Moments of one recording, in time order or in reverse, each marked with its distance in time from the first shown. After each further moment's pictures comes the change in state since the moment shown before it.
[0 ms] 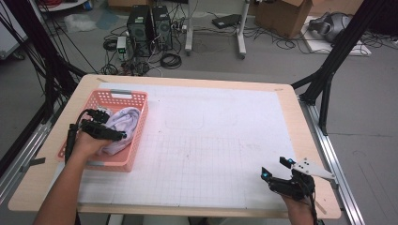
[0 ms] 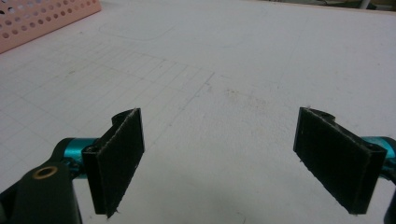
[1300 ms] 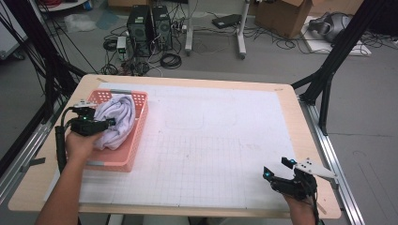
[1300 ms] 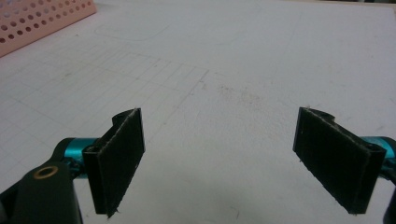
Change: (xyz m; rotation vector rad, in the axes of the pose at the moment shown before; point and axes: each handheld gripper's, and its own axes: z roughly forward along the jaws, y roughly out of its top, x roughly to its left) left arm 0.018 -0.004 -0.035 -0.318 -0.117 -0.137; right arm -0.005 -0.001 -0.002 0.008 -0.003 0.036
